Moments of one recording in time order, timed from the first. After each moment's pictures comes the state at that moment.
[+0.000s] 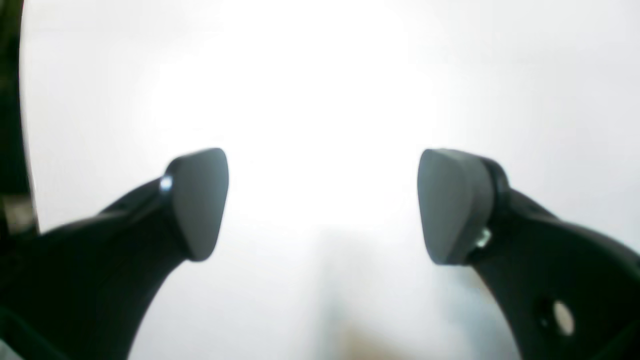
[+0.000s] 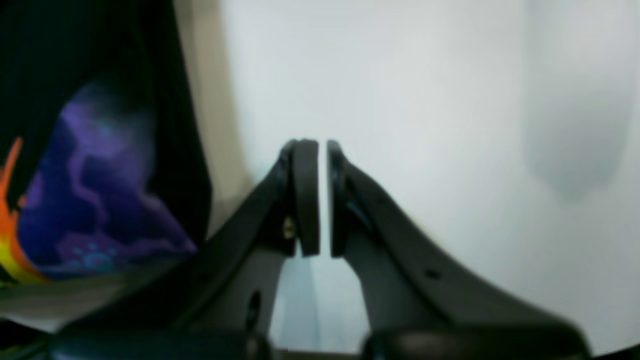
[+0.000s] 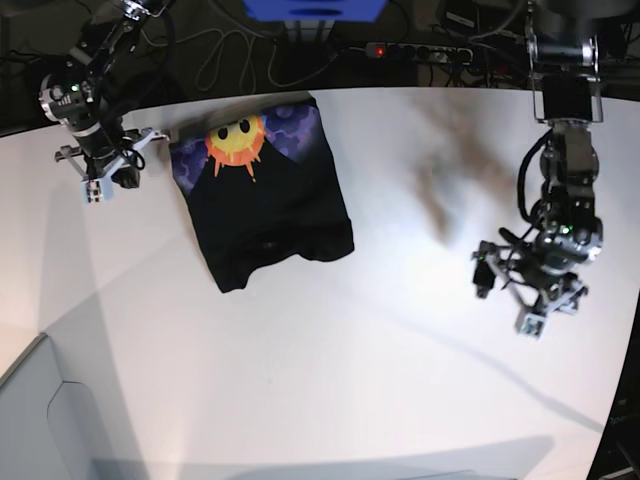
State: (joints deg) left arm -7.2 -28.3 -5.2 95.4 -16.9 -16.5 54.9; right arm -16.1 -5.3 38.9 105.5 6.8 45.4 -46.6
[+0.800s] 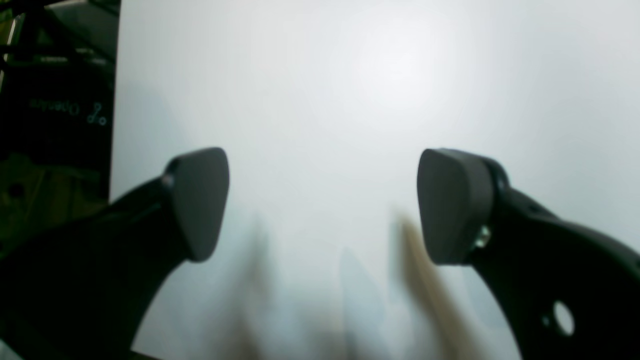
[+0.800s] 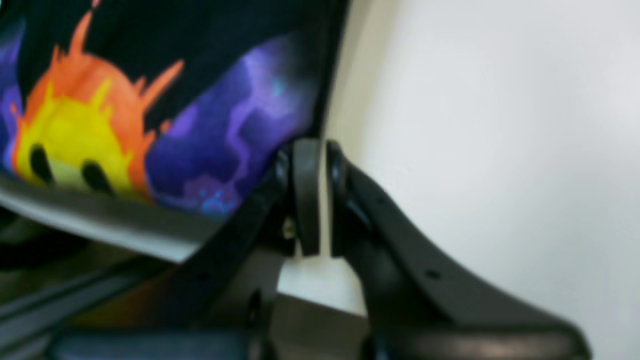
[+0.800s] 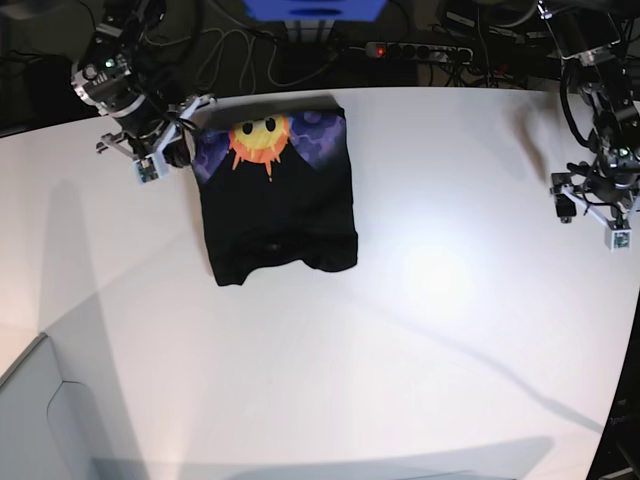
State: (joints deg) left arm 11.2 -27.7 -31.4 95.7 -17.1 -16.5 54.5; right arm -26.1 -6.8 25.6 115.4 6.7 45.5 -46.4
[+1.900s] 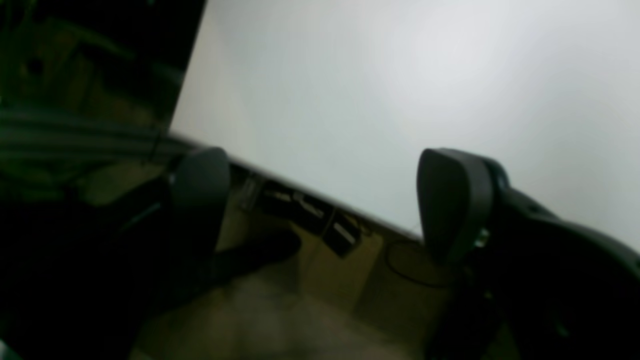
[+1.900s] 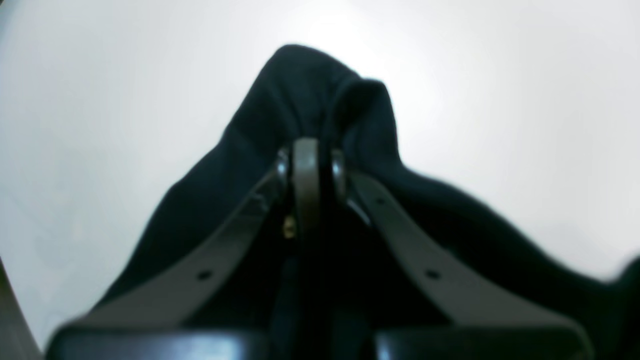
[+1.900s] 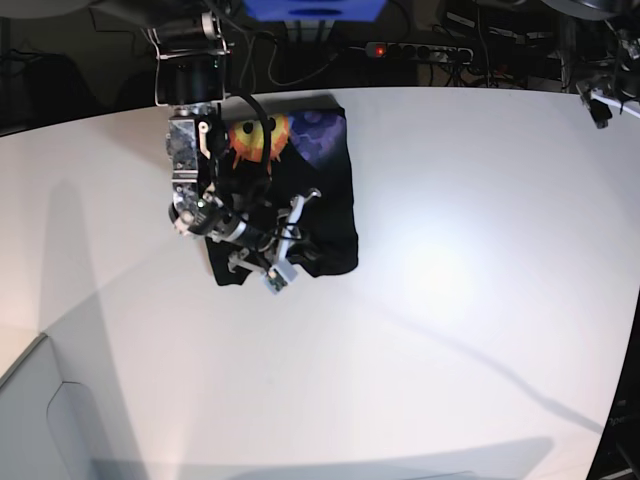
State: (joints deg) left arm 35.9 -17.9 -55.4 109.2 -26.7 -16.3 54.7; right arm 7.1 -6.2 1.1 75.2 6.3 45.5 -37.5
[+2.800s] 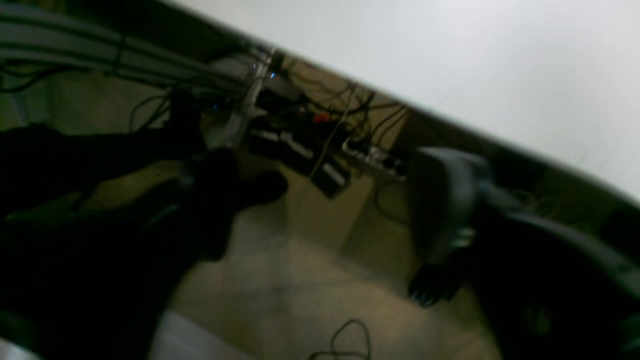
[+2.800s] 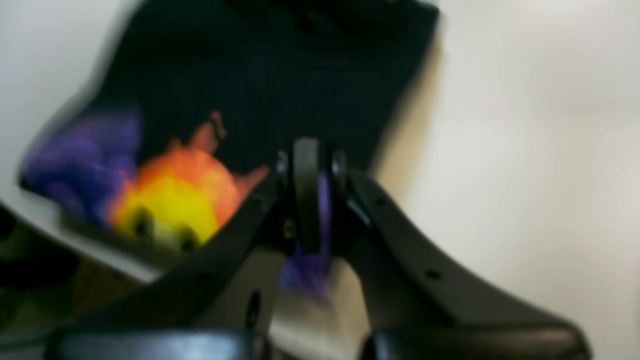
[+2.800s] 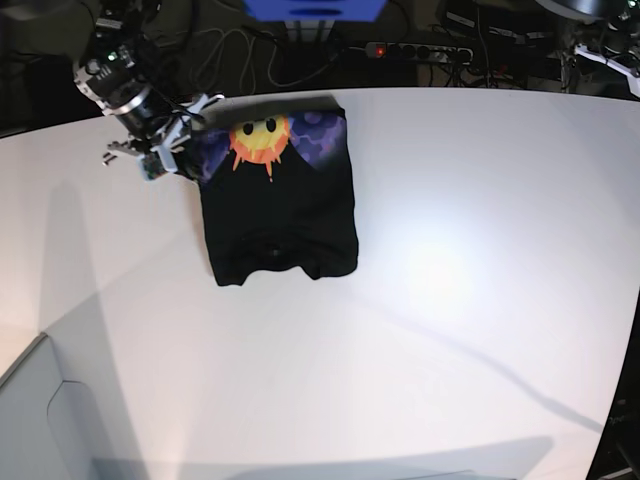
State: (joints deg) left arm 47.0 -13.4 -56.2 108.9 -29.7 -18.0 54.1; right arm -30.3 -3.2 21.9 116.6 6.7 45.5 -34.3
